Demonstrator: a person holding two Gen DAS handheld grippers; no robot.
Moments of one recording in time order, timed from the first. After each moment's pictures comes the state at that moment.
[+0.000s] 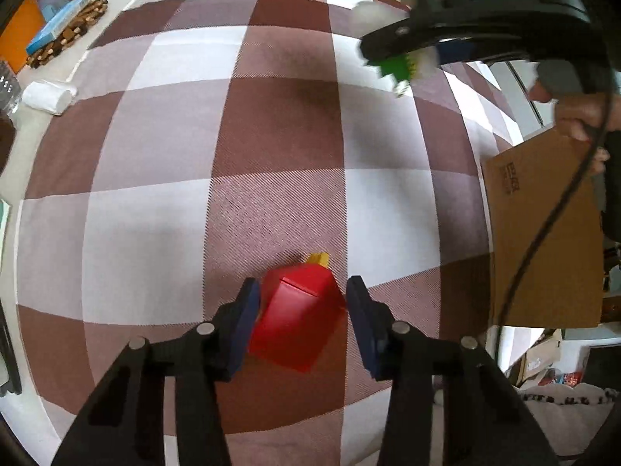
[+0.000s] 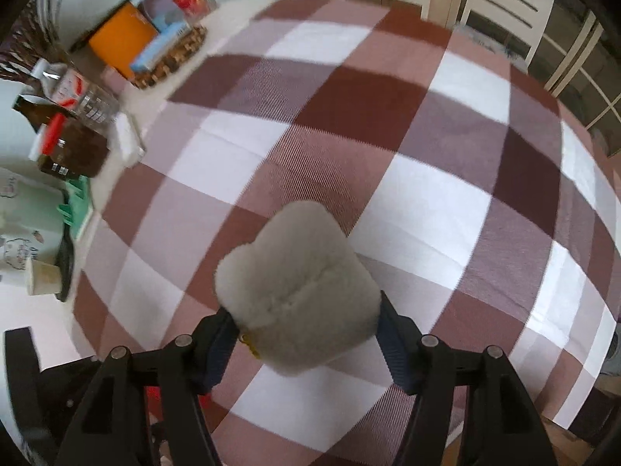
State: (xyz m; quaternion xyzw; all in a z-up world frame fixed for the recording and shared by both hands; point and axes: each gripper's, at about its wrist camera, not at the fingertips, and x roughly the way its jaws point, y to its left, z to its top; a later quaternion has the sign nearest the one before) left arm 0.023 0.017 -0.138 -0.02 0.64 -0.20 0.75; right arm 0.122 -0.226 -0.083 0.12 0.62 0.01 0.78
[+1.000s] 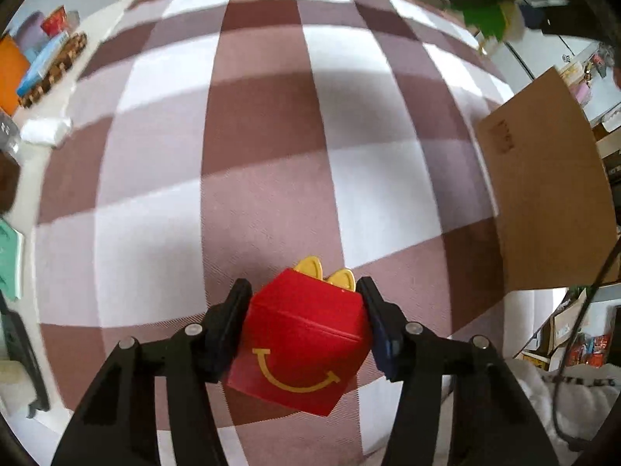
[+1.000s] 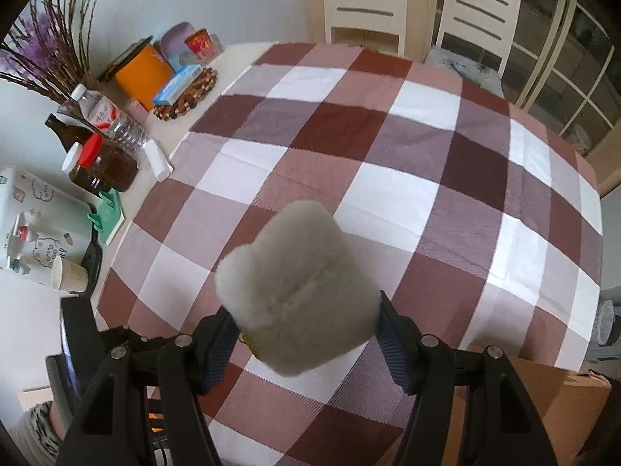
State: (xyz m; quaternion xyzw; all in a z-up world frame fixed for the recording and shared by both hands) left arm -0.001 0.000 -0.116 0.05 0.62 -0.20 0.75; right arm 0.057 -0.240 -0.017 0.14 0.57 -0.01 0.81
